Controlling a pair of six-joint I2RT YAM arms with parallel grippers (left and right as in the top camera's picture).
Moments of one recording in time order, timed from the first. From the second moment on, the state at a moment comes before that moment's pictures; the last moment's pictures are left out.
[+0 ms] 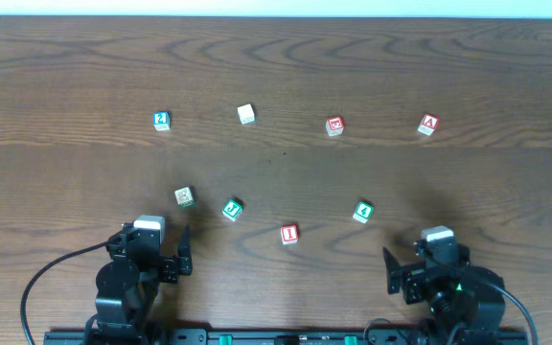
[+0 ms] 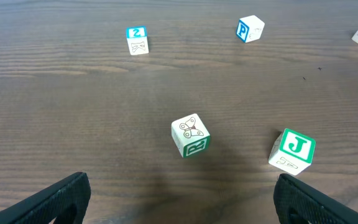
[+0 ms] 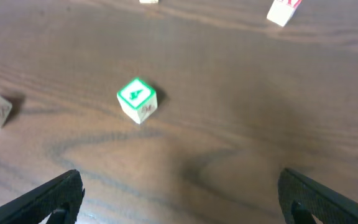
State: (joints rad) left arm -0.11 0.01 0.16 -0.62 0.02 -0.01; right arm -0.02 0.02 0.27 -0.86 -0.20 -0.14
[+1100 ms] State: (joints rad) left arm -0.11 0.01 0.16 -0.62 0.02 -0.01; right arm 0.01 0.35 0.27 -0.01 -0.94 0.99
